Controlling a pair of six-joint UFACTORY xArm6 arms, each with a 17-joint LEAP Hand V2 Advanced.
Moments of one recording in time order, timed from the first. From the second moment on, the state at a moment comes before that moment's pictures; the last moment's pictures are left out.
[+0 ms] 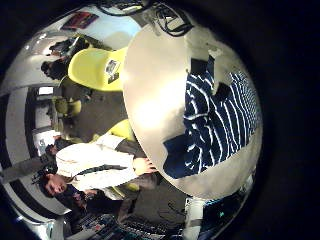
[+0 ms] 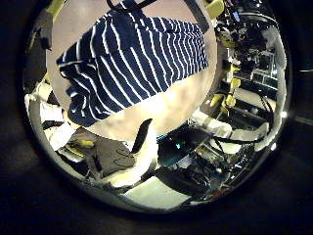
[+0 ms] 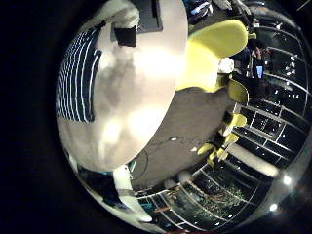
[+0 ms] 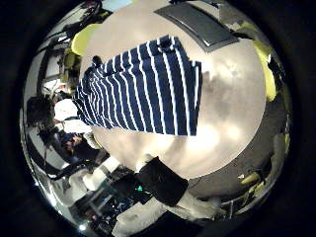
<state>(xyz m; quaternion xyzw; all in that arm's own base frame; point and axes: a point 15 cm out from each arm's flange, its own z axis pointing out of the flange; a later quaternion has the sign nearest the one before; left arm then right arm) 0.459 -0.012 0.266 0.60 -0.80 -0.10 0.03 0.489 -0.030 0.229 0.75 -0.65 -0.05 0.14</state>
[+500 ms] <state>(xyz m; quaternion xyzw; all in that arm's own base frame) 0.440 0.005 0.257 0.61 -0.79 -0.09 0.05 0.478 -0.007 0.151 0.76 -0.62 -0.10 0.19</state>
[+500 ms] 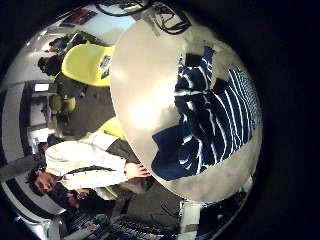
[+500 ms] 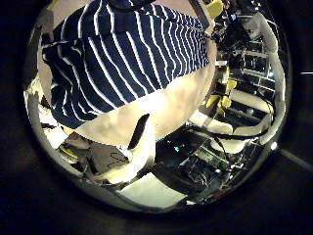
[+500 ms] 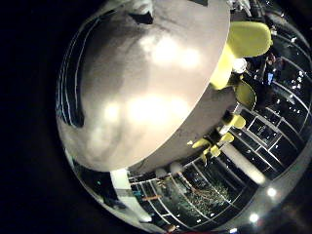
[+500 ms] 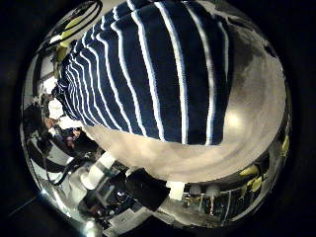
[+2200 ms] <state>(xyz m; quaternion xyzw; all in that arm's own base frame) 0.393 -0.022 0.201 0.60 -0.79 -0.09 0.09 0.430 -0.100 0.265 0.73 -0.65 -0.07 0.19</state>
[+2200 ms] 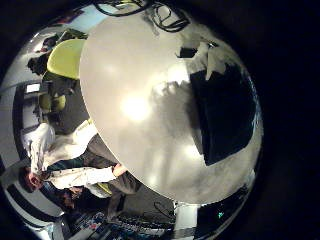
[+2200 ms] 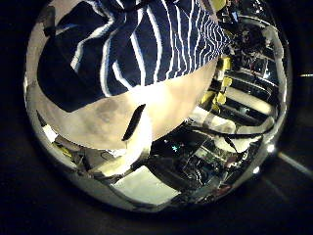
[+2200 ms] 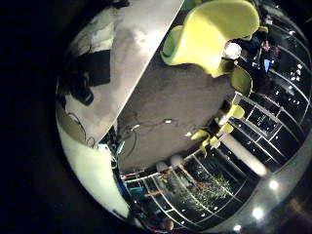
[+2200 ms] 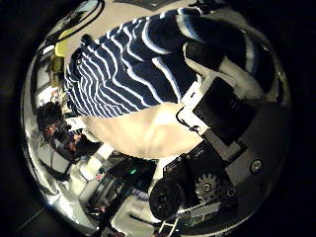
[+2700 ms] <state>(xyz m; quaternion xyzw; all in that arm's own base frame) 0.382 0.035 0.254 0.66 -0.75 -0.04 0.06 0.413 0.104 0.357 0.84 -0.53 -0.02 0.11</state>
